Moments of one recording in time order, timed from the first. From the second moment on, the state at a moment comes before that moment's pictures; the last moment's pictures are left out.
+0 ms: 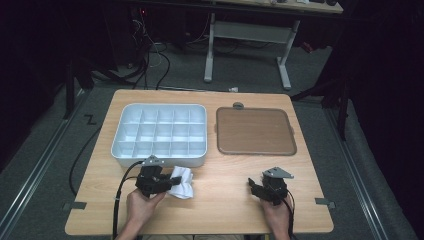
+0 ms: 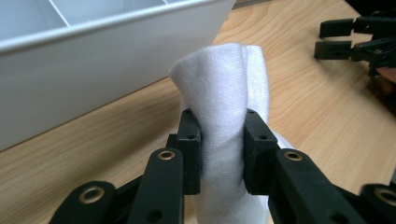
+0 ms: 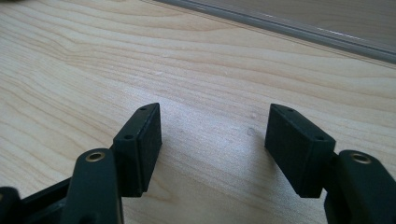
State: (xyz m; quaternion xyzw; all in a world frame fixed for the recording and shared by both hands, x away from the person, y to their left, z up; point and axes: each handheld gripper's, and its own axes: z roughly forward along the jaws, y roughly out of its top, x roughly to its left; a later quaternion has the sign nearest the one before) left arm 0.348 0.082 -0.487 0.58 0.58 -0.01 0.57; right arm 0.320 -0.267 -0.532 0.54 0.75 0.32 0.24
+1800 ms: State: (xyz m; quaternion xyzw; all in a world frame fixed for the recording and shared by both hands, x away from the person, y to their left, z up) left arm 0.362 0.111 -0.426 0.56 0.57 -0.03 0.60; right arm 0.321 -0.268 -0.532 0.53 0.75 0.32 0.24
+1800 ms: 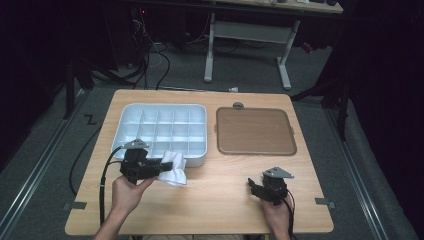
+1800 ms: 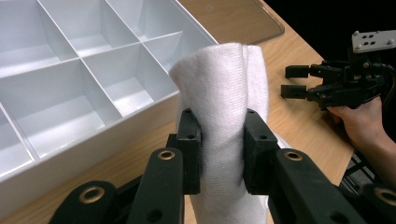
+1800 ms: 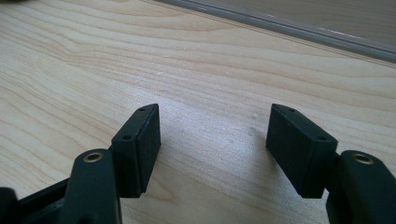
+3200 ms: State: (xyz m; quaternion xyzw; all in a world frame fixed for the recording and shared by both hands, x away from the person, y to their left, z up) left arm 0.432 0.146 -0.414 0.52 0.61 -0.02 0.60; right arm 0.321 -0.267 -0.532 0.53 0.75 0.32 0.24
